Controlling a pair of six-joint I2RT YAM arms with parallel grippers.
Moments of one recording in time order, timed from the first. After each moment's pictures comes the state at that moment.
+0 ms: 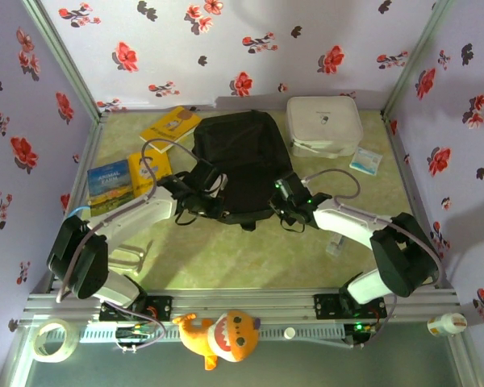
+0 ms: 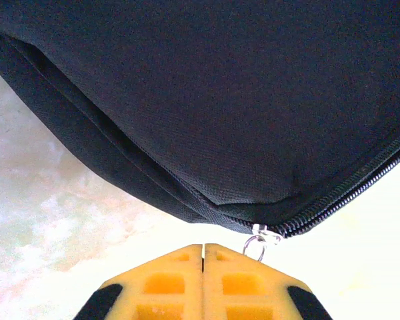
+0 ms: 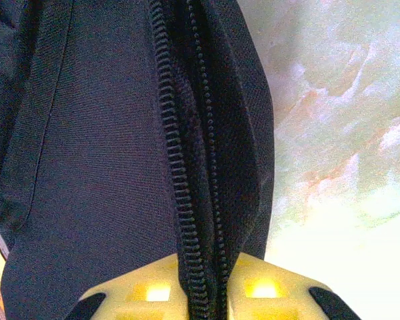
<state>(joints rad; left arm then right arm) -0.72 1.49 1.07 -0.69 0.06 -0.37 0.64 1.47 0.78 -0.26 0.06 1.36</state>
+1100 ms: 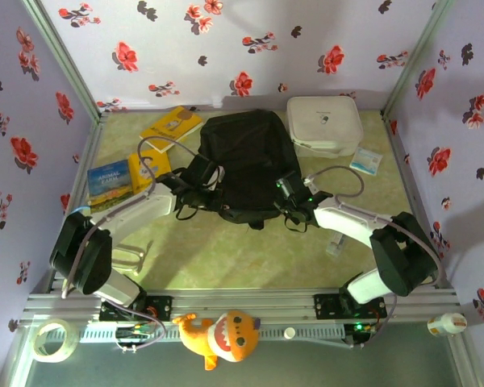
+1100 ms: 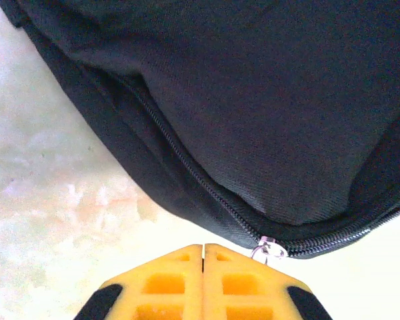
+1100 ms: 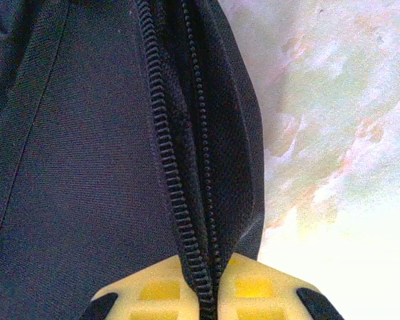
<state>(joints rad) -0.67 1.51 1.07 -0.60 0.06 -0.36 0.62 1.47 0.79 -0.32 0.16 1.29</state>
